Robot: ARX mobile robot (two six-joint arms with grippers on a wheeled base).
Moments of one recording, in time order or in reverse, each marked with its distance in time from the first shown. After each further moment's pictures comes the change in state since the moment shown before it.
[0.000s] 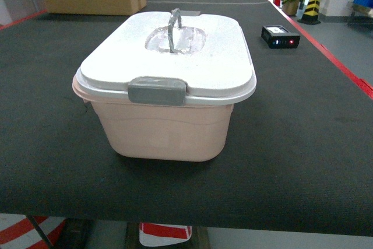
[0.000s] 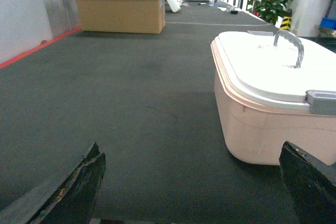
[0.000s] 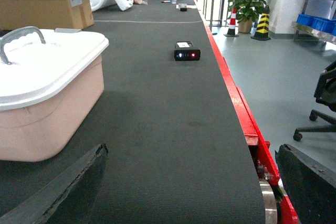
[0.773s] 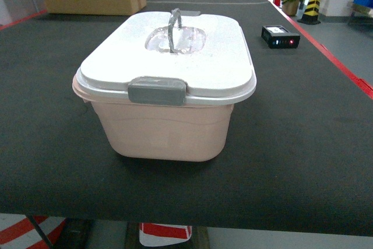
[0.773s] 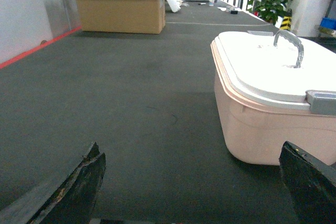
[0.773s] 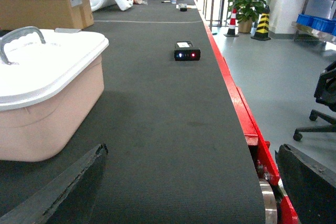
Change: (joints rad) left arm 0.000 0.000 0.000 0.000 0.000 0.000; right arm 0.000 0.000 0.000 0.000 0.000 0.000
